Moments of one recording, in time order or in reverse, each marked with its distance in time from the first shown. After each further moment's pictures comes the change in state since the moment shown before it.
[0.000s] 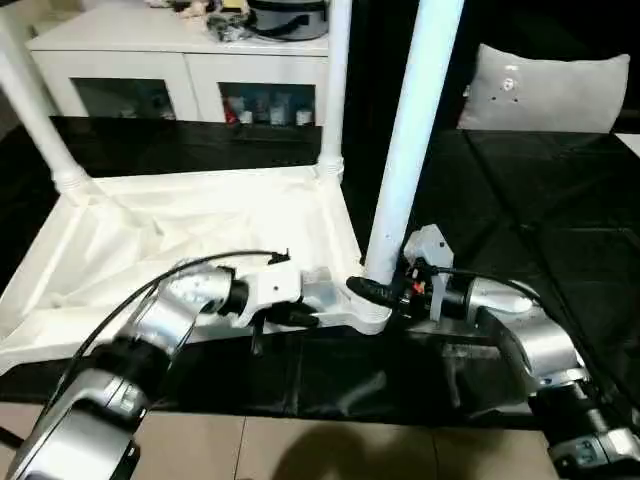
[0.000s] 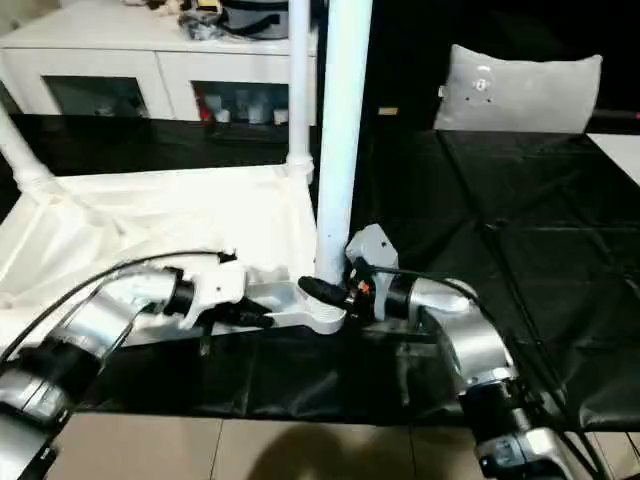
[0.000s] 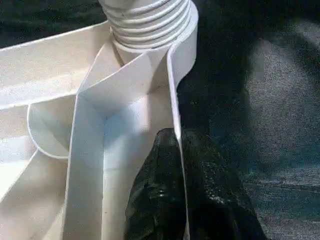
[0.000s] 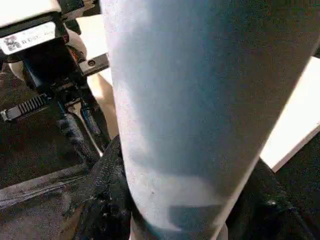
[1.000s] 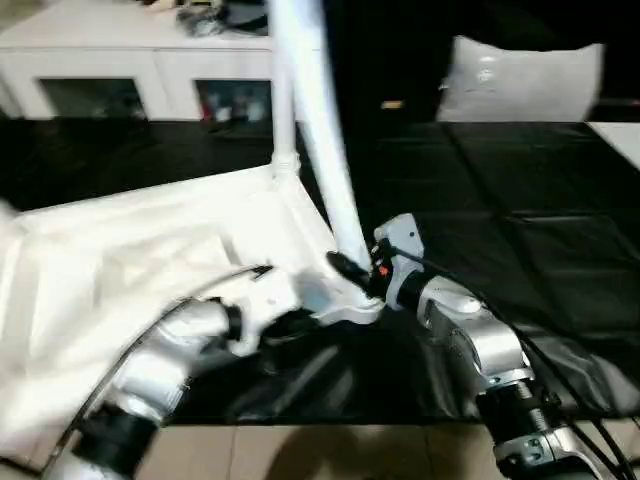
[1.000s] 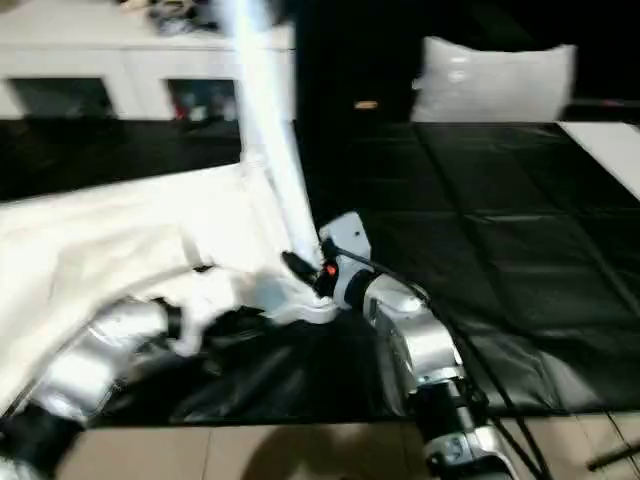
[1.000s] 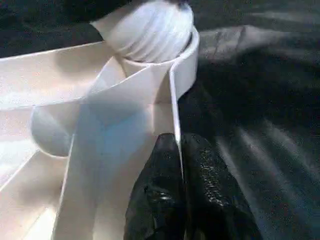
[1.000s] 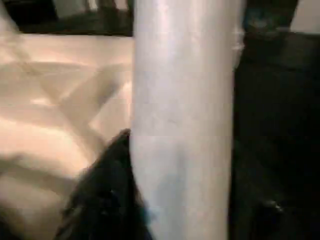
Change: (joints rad) left arm 0.375 -0.052 0.095 -0.650 0.004 0.479 0.288; right arm -0.035 0.224 -0.044 0.037 -0.066 0.062 -0.399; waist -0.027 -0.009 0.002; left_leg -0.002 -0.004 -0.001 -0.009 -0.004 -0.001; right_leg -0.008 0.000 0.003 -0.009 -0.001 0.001
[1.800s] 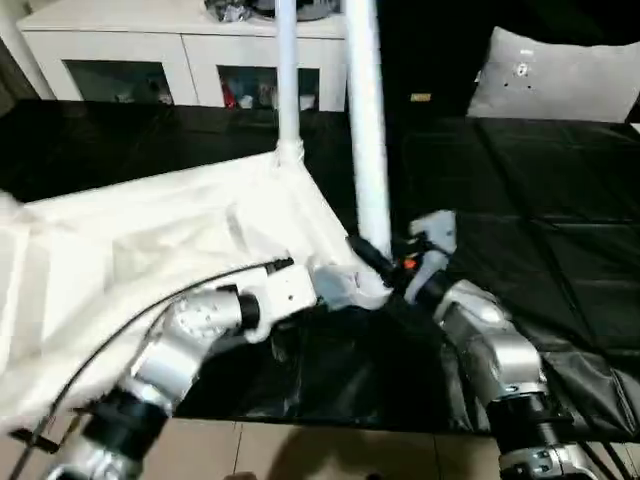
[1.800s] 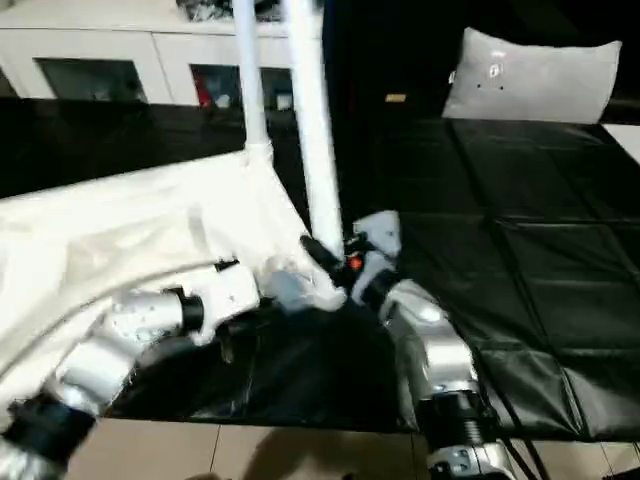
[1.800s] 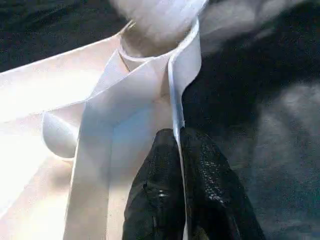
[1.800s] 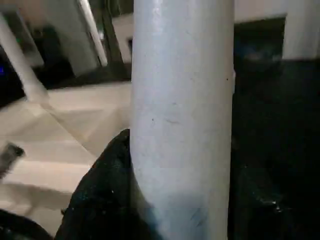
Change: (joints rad) left arm -0.098 0.059 -0.045 0.122 0.054 -0.177 0.059; right arm 0.063 0.021 -0.155 -0.060 0.168 -0.128 0.080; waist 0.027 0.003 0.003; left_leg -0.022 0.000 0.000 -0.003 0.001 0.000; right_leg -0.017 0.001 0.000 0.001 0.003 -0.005
